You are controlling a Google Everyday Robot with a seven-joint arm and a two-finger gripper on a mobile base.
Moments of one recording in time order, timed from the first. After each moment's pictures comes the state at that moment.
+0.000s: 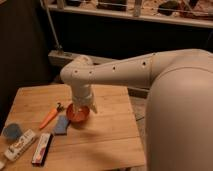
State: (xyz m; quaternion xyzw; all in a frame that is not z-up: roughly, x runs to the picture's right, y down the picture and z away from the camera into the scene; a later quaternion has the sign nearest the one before) arm -0.104 0.102 0.704 -0.26 0.23 0.64 0.68
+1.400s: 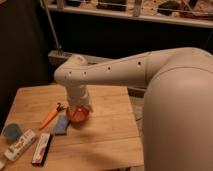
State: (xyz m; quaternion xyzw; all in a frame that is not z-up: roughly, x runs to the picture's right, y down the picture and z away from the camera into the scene) arm -0.140 0.099 0.694 -0.26 0.20 0.61 0.72
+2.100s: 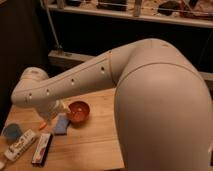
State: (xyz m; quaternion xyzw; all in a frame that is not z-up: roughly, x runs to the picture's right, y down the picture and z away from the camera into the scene) arm -0.241 0.126 0.651 -0.22 0.10 0.41 0.88
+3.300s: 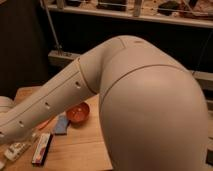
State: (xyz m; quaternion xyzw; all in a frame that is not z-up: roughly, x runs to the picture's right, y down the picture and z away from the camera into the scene) arm -0.326 0.175 0.602 -0.18 -0.05 0.11 0.98
